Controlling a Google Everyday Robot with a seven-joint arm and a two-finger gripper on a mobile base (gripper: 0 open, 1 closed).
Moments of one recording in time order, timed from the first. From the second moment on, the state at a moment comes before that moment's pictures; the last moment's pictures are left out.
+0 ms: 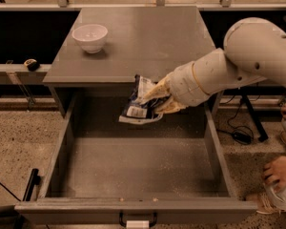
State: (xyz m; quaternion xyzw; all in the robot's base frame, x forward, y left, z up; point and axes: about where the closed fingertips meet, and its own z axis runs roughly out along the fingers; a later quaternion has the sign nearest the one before) arm 0.522 -0.035 0.846 -0.89 0.23 -0.02 0.39
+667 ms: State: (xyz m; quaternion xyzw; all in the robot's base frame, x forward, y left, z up) arm 0.607 -0.055 0.901 -0.86 0.19 -0.08 0.46
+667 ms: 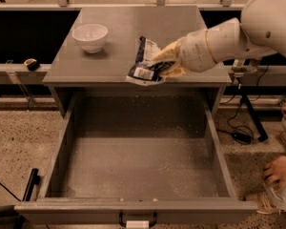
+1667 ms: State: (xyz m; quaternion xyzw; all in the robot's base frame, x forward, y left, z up) arm 0.727 -0.114 0.927 -0.80 0.34 -0.17 0.45
